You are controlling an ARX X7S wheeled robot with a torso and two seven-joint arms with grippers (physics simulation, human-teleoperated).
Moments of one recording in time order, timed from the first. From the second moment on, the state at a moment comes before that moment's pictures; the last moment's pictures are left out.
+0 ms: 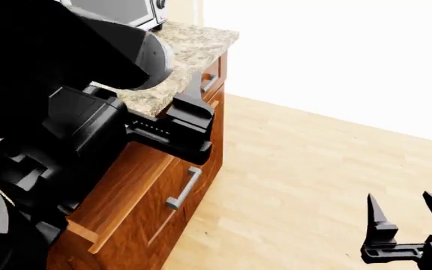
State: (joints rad) left arm -1.49 -0.71 0.68 0.76 -1.99 -0.78 -1.34; right arm 0.78 1.52 -1.64 -0.53 0.99 -0.59 0.81
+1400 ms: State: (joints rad) left arm -1.21 -0.02 1.29 0.17 -1.24 -0.52 -1.39; right arm 0.58 1.57 -1.82 -0.43 0.61 -1.05 1.16
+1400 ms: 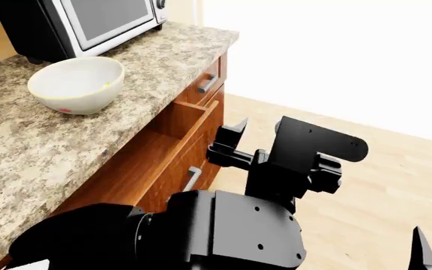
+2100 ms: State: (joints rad) left arm -1.16 0.00 1.55 -0.11 -1.25 -0.32 -1.46; right arm 0.57 1.57 -1.83 -0.45 0.55 -1.05 1.23
